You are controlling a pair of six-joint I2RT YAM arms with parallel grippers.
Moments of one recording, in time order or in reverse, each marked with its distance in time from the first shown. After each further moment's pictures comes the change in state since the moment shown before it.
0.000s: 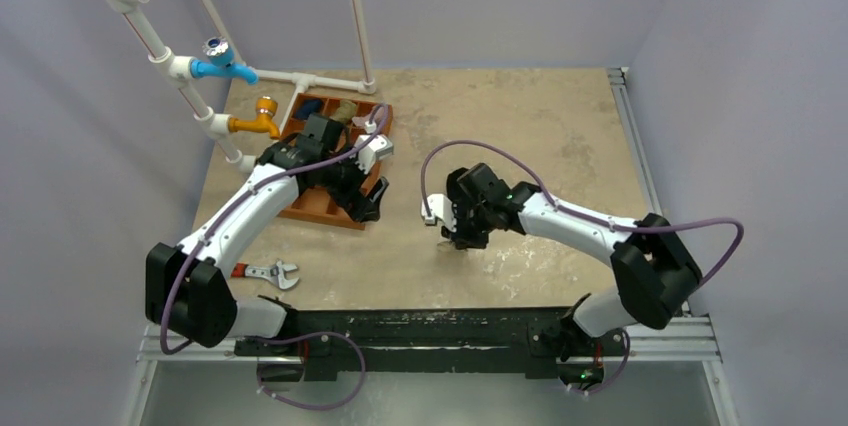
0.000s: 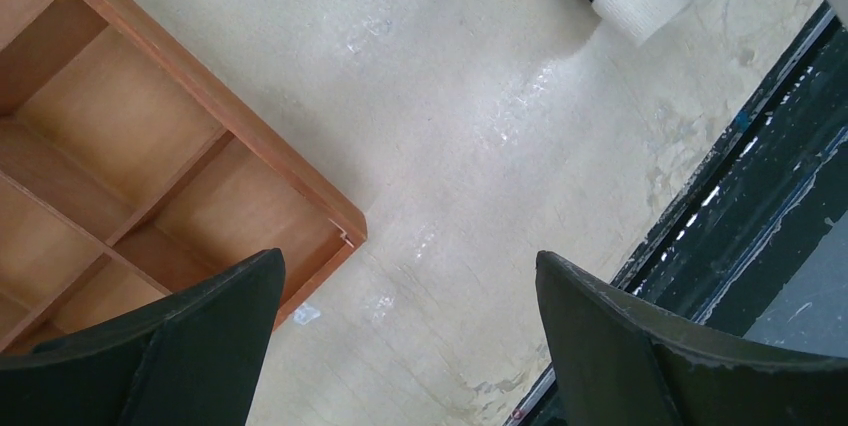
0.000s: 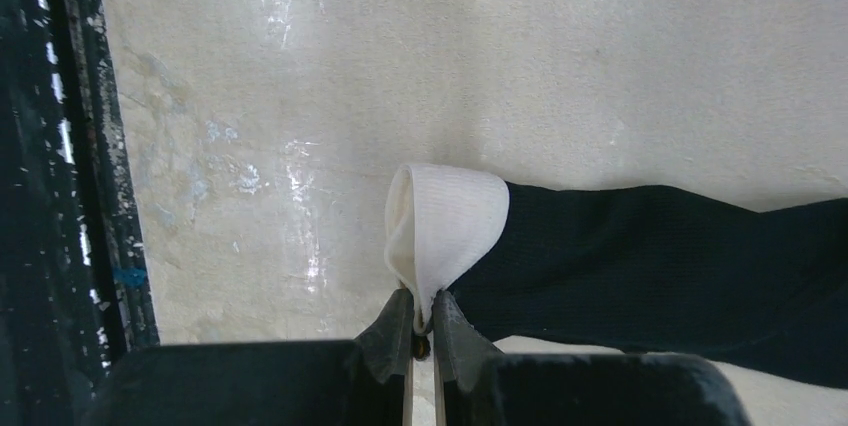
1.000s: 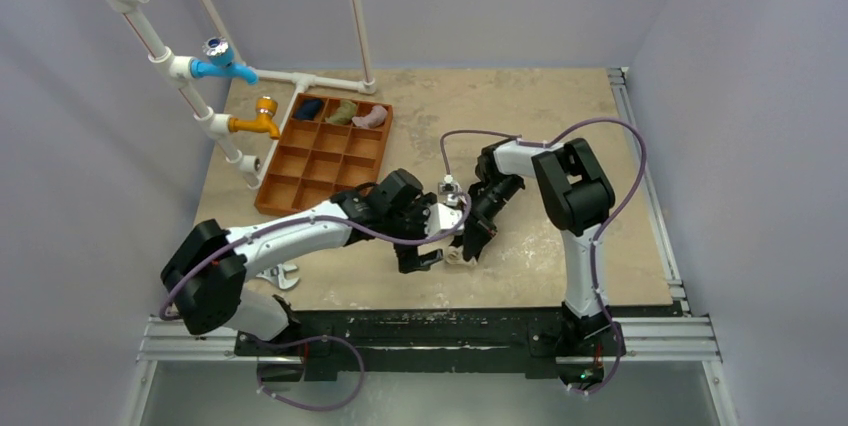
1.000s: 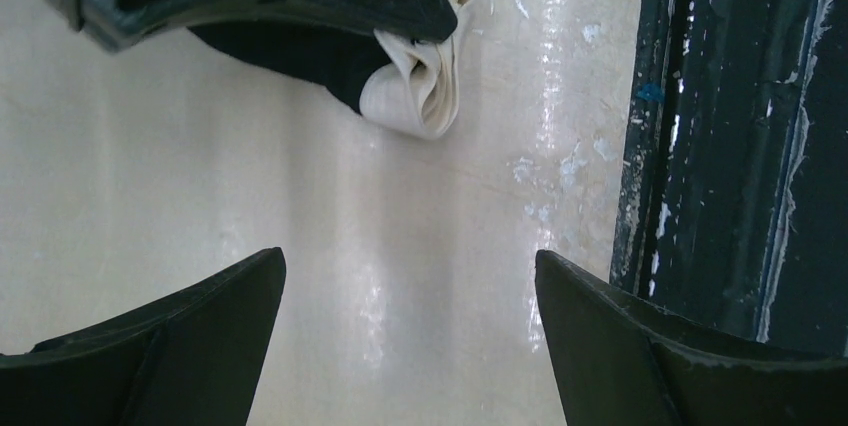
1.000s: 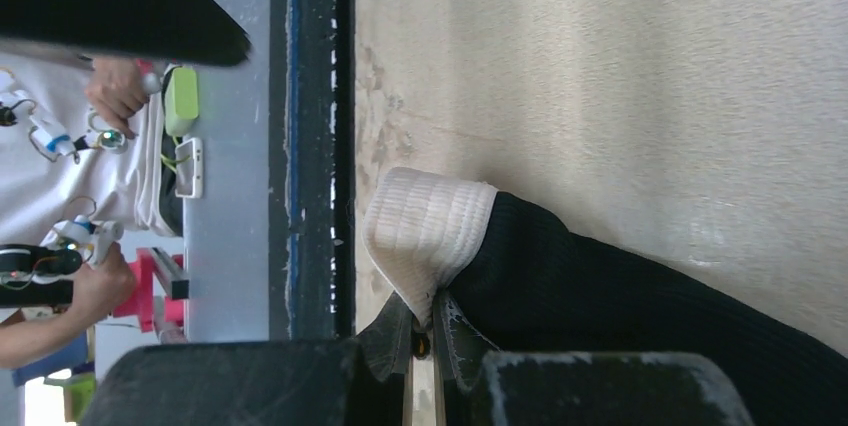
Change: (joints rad) left arm -0.462 0.032 -0.227 0.400 -0.021 0.099; right arm -0.340 0.713 0.460 -0.759 -0.655 -0.400
